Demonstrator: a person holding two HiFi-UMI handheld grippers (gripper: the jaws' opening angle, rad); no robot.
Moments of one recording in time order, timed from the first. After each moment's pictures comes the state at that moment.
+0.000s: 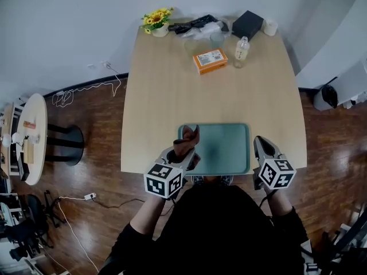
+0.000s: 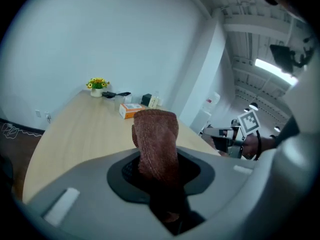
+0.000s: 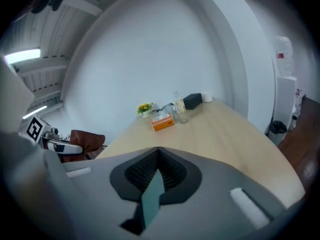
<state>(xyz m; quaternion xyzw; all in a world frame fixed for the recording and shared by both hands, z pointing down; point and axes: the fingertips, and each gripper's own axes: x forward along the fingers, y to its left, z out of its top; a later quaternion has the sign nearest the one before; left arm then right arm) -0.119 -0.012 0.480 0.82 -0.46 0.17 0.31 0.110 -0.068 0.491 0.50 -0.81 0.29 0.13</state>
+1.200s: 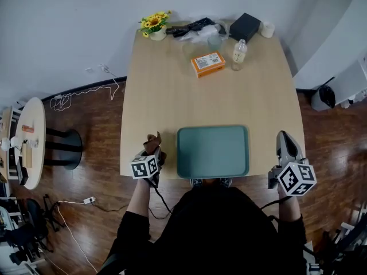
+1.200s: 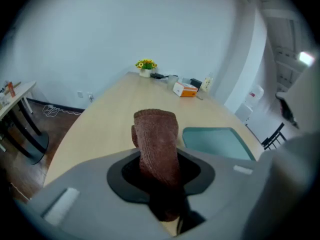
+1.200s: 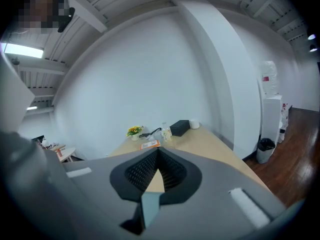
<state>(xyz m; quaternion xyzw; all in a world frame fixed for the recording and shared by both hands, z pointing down) -0.289 -0.014 0.637 0.67 -0.59 0.23 0.38 0.171 -0.082 0.397 0.58 -0.79 0.21 0.05</state>
